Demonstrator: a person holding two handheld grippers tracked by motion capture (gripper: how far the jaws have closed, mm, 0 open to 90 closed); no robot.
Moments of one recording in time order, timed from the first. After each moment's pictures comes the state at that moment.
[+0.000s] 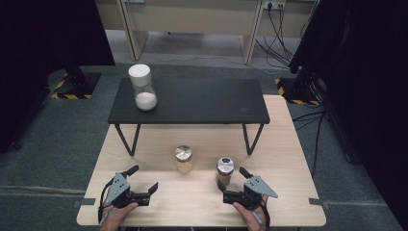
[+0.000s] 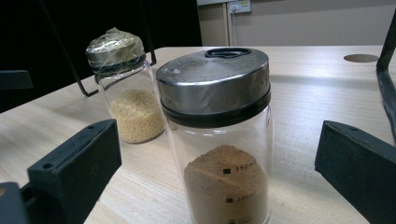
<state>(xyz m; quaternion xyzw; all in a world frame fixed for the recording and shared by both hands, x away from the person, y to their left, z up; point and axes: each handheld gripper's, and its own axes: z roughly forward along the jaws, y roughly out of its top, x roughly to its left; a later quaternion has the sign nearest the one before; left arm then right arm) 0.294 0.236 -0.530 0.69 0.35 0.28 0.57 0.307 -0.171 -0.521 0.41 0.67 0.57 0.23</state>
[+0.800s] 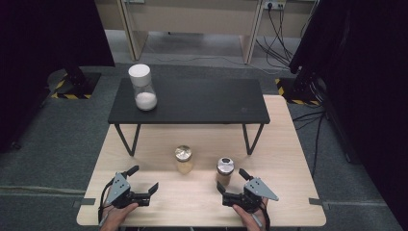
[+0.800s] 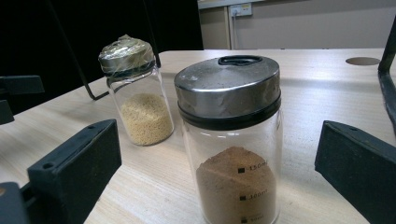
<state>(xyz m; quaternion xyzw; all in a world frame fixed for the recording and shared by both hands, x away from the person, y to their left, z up) 0.294 0.236 -0.530 0.69 0.35 0.28 0.57 0.298 -0.169 -0.517 0.41 0.67 0.58 0.23</state>
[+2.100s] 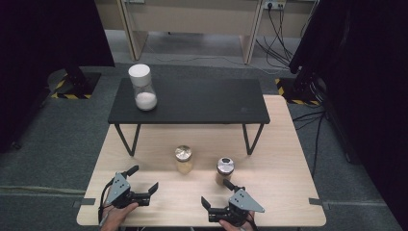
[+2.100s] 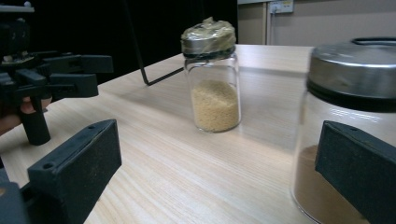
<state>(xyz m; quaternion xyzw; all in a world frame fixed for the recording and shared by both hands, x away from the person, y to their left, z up) 0.294 0.236 -0.530 0.69 0.35 0.28 0.57 0.265 -0.127 -0.521 0.35 0.70 0.59 0.20</state>
